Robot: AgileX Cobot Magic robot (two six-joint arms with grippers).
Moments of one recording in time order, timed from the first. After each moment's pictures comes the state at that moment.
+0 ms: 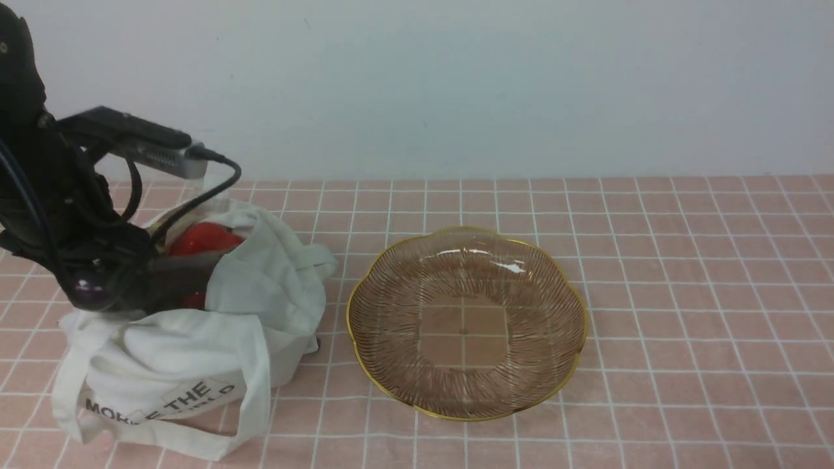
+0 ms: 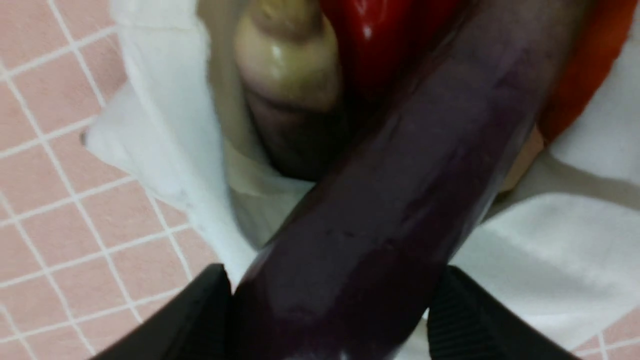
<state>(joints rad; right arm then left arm) 0.07 -0.01 0.03 0.08 0.37 -0.10 -0.02 1.60 -1.37 0.02 1.23 0.31</state>
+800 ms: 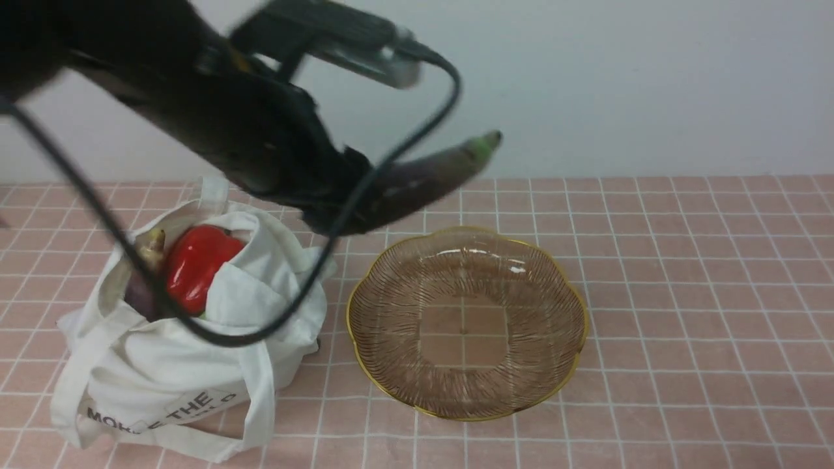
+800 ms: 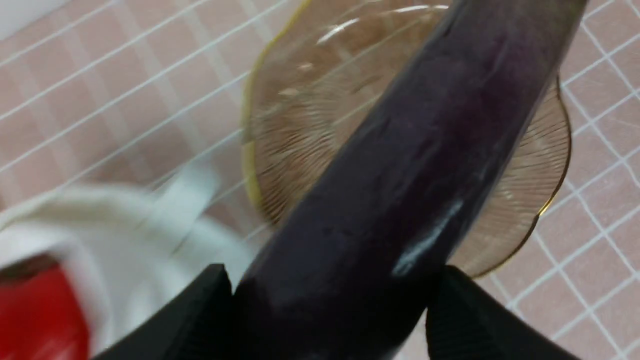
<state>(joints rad) 0.07 -0.01 0.03 0.08 0.37 -0.10 -0.51 1.62 -1.46 -0.15 0.96 0.19</state>
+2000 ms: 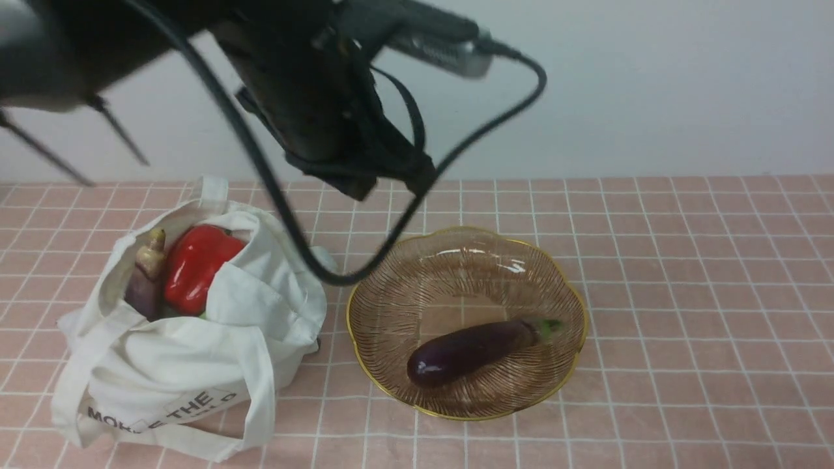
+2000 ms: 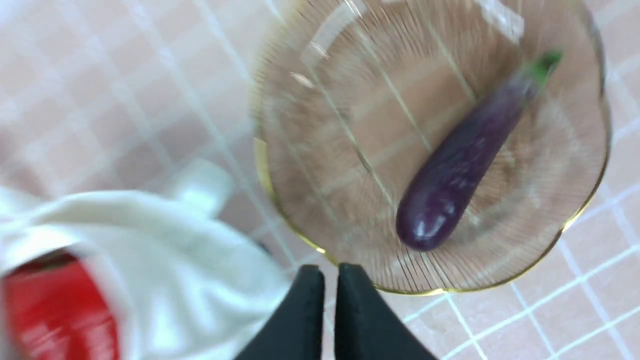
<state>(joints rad) 0.07 -0.01 0.03 0.08 0.37 -0.10 -0.58 1.60 -1.72 0.09 1.23 -0.05</state>
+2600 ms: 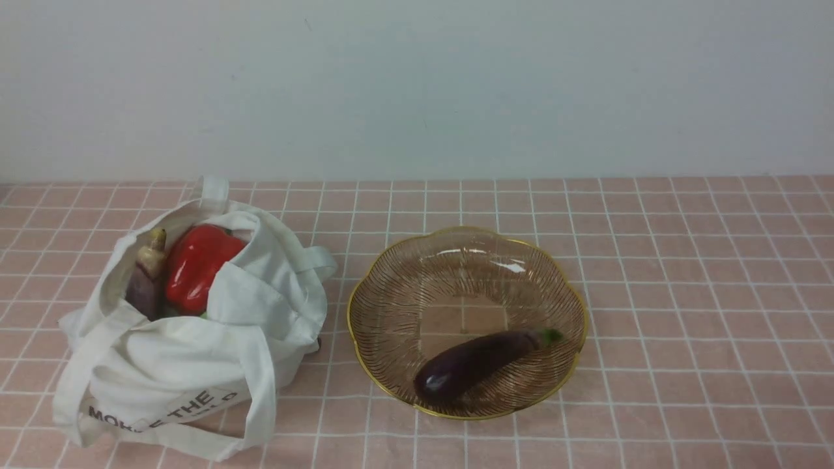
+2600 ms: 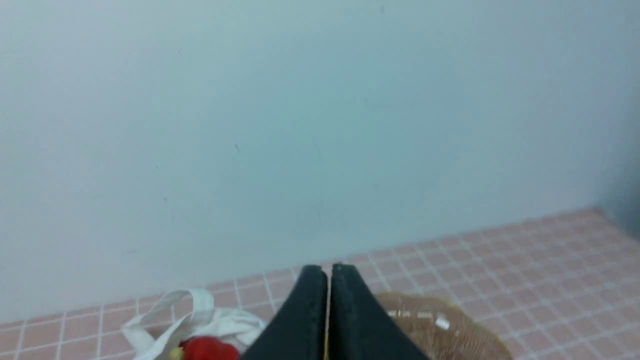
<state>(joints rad) 0.07 -0.01 0.03 0.08 0.37 -0.10 -0.58 0.31 -0.86 0.31 0.68 -0.39</state>
